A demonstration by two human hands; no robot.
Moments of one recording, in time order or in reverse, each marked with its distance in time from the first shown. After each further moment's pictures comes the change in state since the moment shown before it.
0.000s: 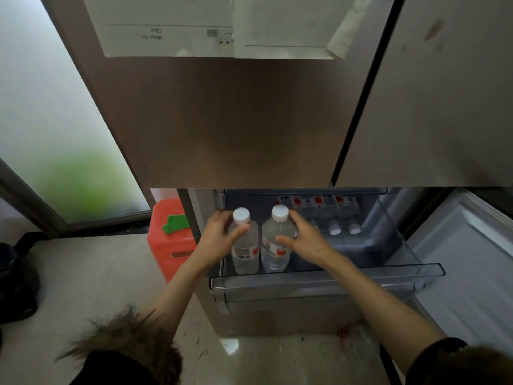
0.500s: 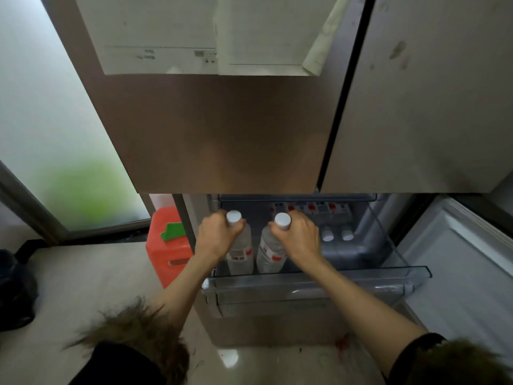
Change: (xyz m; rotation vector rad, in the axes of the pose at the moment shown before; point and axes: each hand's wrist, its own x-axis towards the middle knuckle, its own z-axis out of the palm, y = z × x) left_hand 0.008 0.031 0.007 0.214 0.196 -0.125; right_hand -0.006 -0.026 0.002 -0.329 0.472 0.074
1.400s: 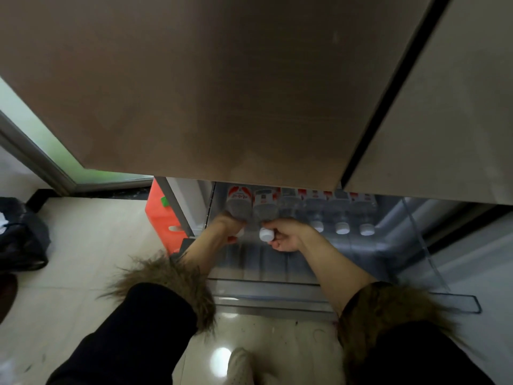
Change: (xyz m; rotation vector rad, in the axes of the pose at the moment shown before) left_hand 0.060 -0.020 0.091 -0.455 -0.403 -0.720; right_hand 0.085 0.056 0.092 0.704 -0.825 0.865
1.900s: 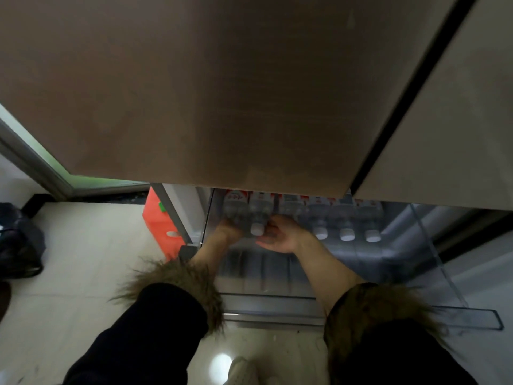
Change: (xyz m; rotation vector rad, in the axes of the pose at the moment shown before) left_hand 0.034 -0.009 0.012 0.160 0.064 0.133; right_hand 0.030 -0.006 0.006 0.372 -0.122 -0.052
